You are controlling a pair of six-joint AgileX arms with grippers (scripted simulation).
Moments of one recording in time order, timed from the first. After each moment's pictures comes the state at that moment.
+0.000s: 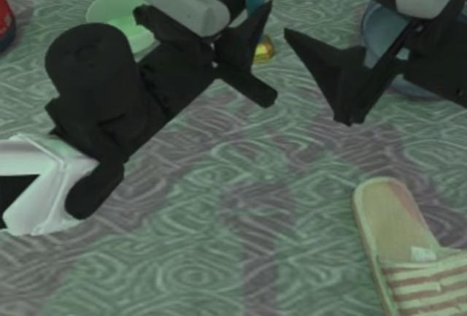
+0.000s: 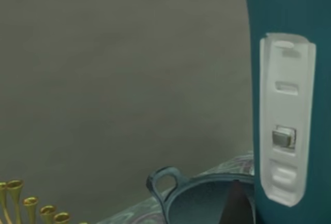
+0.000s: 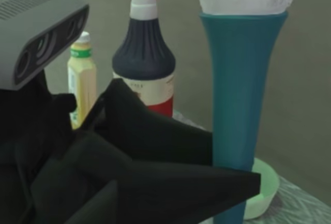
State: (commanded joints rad) left arm -0.62 1.58 0.71 0.97 0.16 0.00; right arm 0.49 1.24 0.76 0.45 -0.41 -0.06
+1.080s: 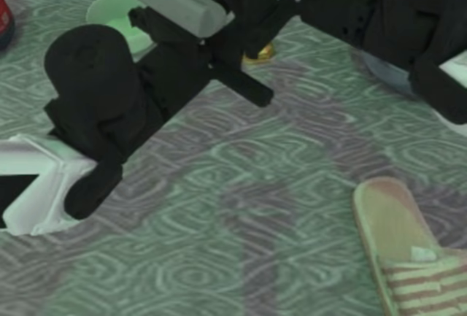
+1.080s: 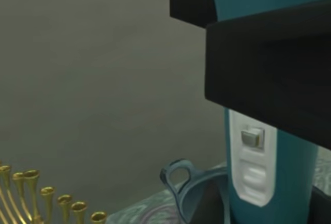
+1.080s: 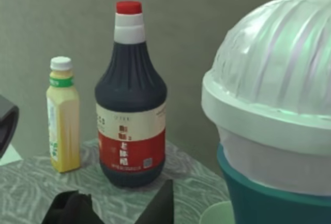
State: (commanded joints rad) left arm -0.62 1.58 0.71 0.97 0.16 0.00; right arm 0.60 1.62 1.07 0.52 -0.29 -0.06
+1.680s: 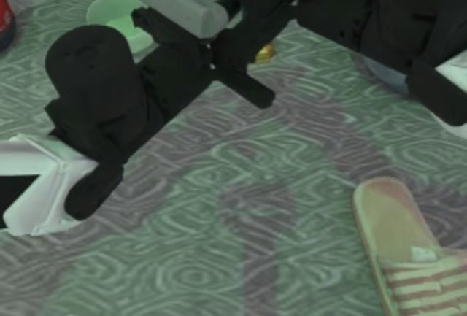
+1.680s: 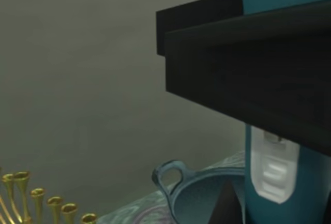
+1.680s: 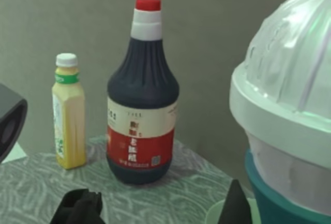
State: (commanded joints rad) left arm -0.62 1.58 0.71 0.97 0.16 0.00; right arm 0.60 1.62 1.07 0.52 -0.29 -0.06
